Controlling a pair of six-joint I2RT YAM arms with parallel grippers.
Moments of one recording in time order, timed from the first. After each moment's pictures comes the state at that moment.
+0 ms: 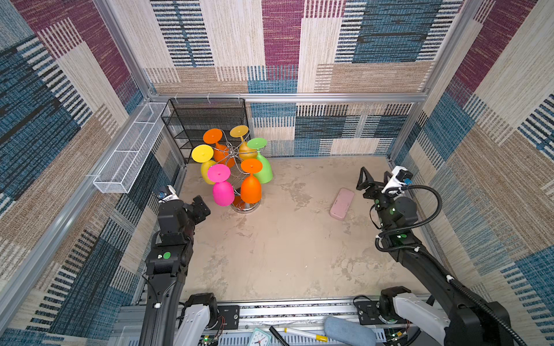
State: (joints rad) left arm 0.08 0.78 0.95 -0.56 -0.16 -0.40; right arm 0.19 1.03 0.63 0.56 0.14 0.33
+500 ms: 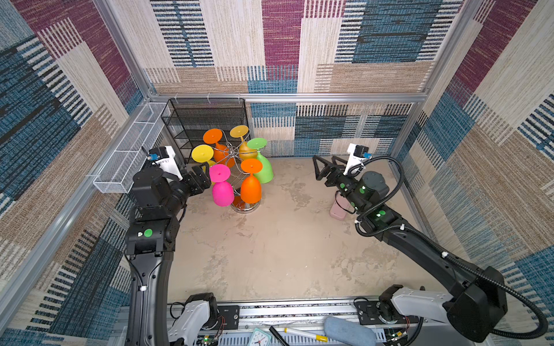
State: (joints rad) left arm 0.09 0.98 1.35 -0.59 0.24 -0.33; right arm 0.56 1.26 1.04 0.33 0.03 0.53
